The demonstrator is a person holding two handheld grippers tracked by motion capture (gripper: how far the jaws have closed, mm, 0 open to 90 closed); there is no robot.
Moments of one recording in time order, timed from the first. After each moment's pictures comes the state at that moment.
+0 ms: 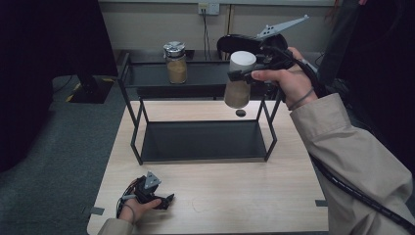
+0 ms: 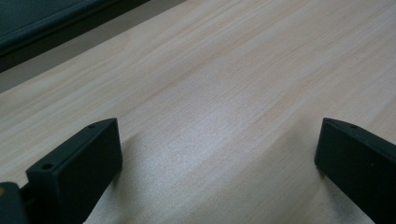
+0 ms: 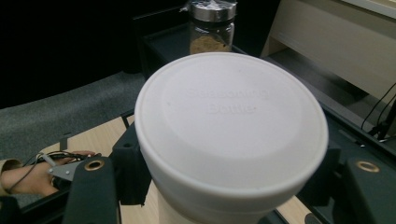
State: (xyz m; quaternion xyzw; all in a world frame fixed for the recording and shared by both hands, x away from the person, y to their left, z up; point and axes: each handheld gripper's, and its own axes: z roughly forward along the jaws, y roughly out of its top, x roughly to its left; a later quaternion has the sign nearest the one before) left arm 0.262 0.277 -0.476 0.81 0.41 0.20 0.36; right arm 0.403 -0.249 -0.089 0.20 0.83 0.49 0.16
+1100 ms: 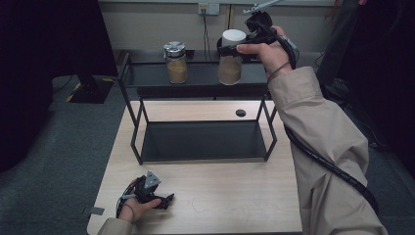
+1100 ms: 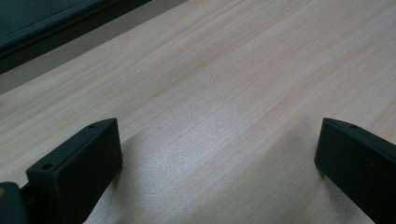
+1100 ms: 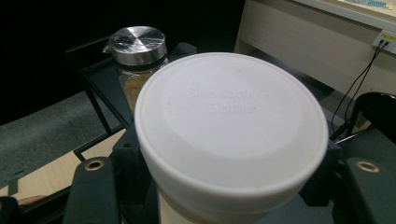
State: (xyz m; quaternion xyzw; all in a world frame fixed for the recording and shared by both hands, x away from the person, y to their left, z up) left arm 0.264 0.278 -0.475 0.81 0.41 0.20 0.36; right arm 0.454 -0.215 -0.077 0.26 0.81 0.48 0.20
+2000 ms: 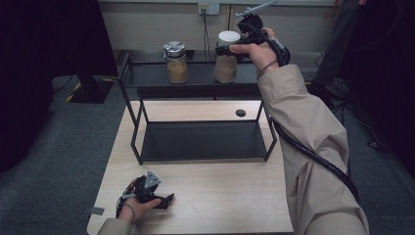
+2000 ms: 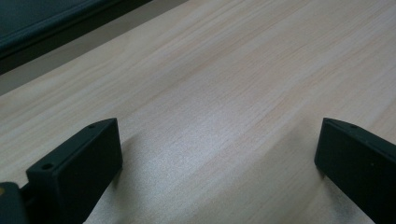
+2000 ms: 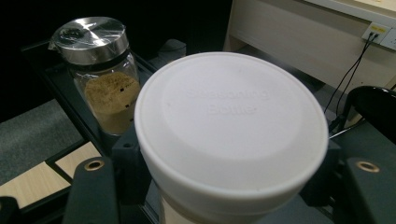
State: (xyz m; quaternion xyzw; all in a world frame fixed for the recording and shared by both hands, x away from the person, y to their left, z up) left arm 0.264 0.278 -0.476 0.81 0.41 0.20 0.36; right arm 0.483 -0.199 -0.093 0.27 0.81 0.47 0.21
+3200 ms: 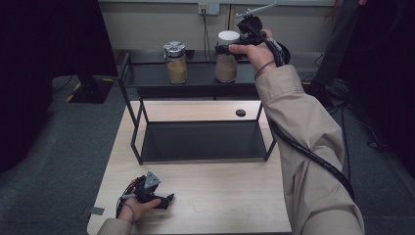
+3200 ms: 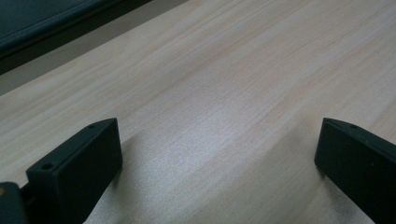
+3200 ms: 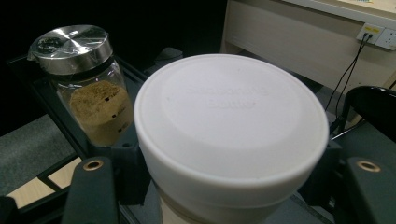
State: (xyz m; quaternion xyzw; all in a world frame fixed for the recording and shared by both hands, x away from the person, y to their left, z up) left arm 0.264 0.278 -0.476 0.81 0.41 0.20 0.36; right arm 0.489 -0.200 -0.106 0.28 0.80 0.49 0.21
